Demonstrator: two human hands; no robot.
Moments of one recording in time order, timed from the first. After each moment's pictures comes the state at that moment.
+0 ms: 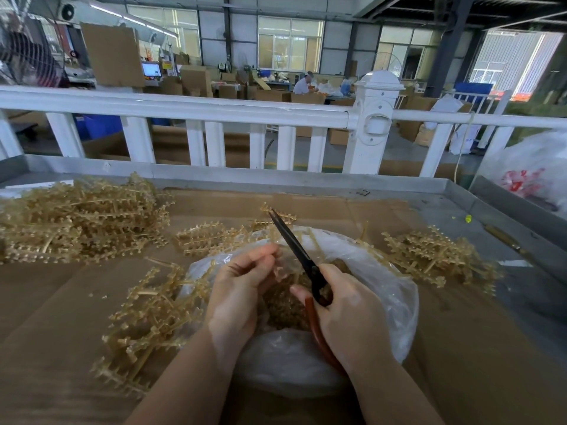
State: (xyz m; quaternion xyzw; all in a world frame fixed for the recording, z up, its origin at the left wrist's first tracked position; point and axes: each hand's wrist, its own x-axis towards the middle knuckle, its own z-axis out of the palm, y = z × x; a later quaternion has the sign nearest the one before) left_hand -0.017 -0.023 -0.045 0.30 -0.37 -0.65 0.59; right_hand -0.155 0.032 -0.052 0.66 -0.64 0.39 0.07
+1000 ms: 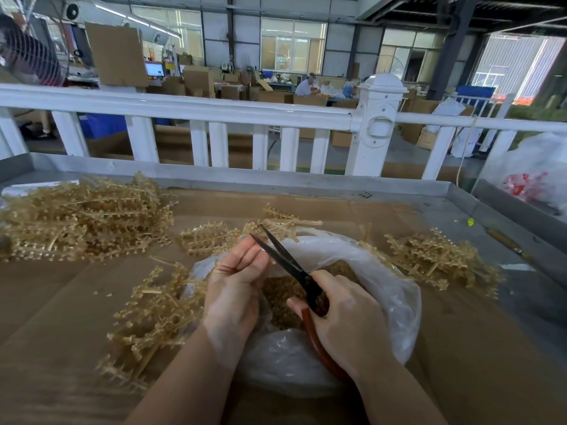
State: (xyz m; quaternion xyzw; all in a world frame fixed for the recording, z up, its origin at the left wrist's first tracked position) left_hand -0.015 -0.026 -0.041 0.25 -0.26 -0.65 0.67; right_hand -0.154 0.035 -0.049 0.69 -0.63 0.35 0.05
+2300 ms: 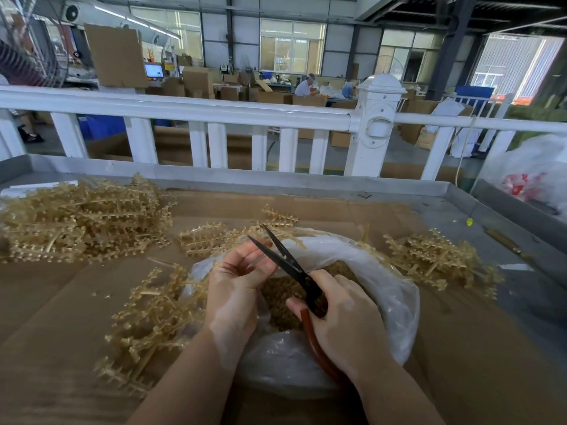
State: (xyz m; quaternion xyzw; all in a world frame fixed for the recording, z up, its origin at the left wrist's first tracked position) left_hand -0.018 -0.020 -0.039 0.29 -0.34 -0.60 0.67; right_hand -0.154 0.036 -0.050 0.70 -0.63 0.33 0.02
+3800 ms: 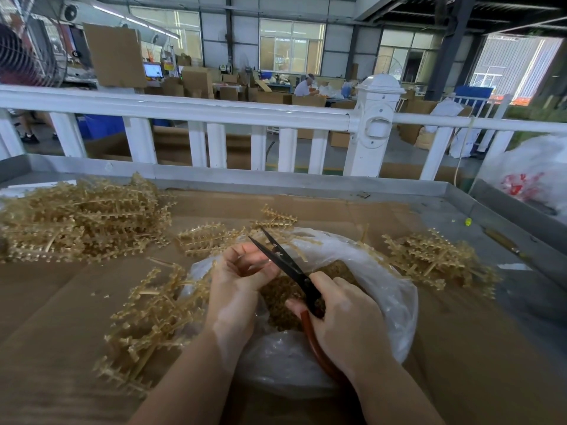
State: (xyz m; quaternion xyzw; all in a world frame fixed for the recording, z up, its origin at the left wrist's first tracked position) left_hand -0.016 -0.018 -0.040 0.30 -0.38 -0.59 0.65; right_hand -0.154 0.037 -0.049 0.70 -0.63 0.33 0.08
